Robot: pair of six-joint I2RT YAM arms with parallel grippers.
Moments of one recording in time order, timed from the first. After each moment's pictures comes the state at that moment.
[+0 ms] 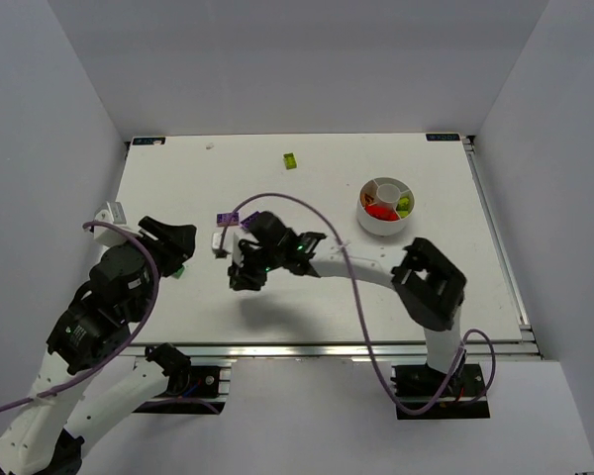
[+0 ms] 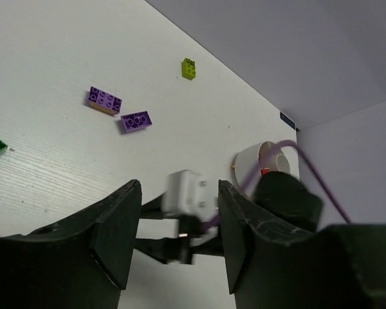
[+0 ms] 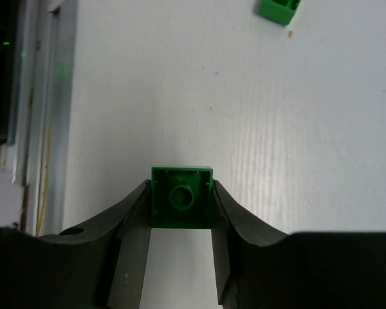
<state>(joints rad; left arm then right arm) -0.63 0.58 1.08 -0.79 -0.56 -0.86 1.10 1.98 1.41 -0.10 -0.43 -0.34</state>
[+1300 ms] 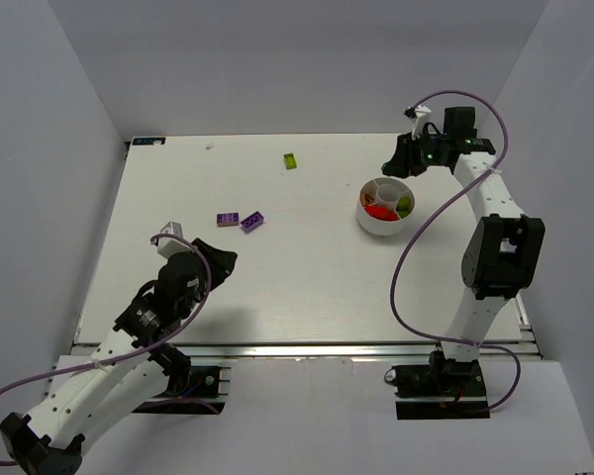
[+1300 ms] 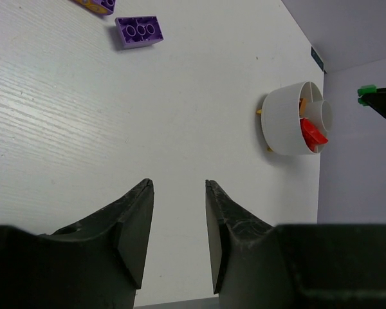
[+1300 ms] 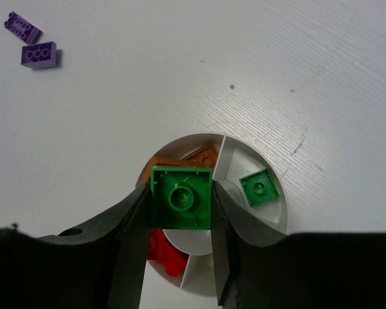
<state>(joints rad) -0.63 0.60 0.57 -0.41 -0.38 -1.02 0.01 1.89 1.71 -0.61 -0.76 -0.31</state>
